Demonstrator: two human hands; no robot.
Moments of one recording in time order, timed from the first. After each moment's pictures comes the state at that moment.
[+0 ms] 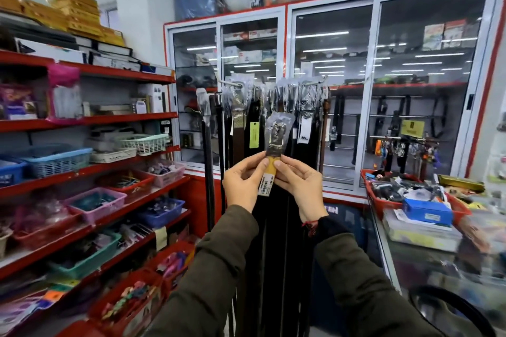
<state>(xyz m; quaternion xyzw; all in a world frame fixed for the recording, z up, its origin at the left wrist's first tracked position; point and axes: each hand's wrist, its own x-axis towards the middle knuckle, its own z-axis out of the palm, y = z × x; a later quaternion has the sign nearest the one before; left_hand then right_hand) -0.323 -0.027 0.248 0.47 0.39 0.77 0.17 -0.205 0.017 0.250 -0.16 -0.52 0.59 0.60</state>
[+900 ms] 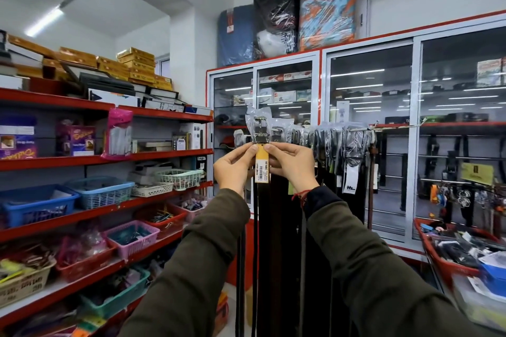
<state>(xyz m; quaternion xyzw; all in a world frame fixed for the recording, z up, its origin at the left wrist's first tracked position) -0.423 -0.019 0.364 0.36 0.36 0.84 0.20 -0.320 0.041 0.383 -0.15 -0.60 0.55 0.56</state>
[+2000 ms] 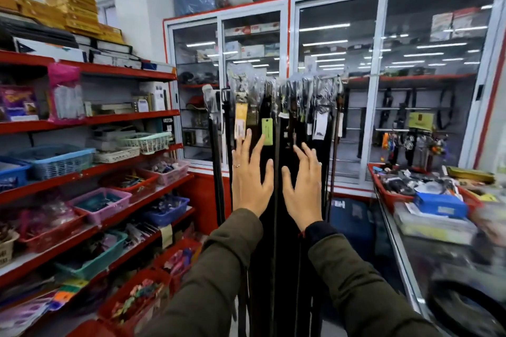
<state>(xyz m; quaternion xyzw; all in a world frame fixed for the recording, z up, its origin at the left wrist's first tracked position) -0.366 -0.006 0.233 0.60 0.54 0.56 -0.18 -0.252 0.042 0.213 -0.37 -0.71 0.06 0.60</state>
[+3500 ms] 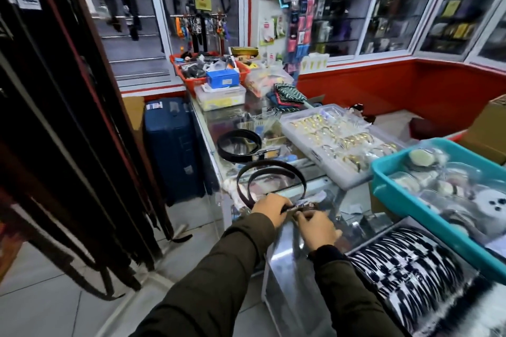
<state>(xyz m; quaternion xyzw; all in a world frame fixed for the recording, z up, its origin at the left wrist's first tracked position) 0.040 -0.104 -0.023 0.89 0.38 0.06 0.26 0.141 -0.194 -0.049 -0.91 -0.28 0.17 0.25</state>
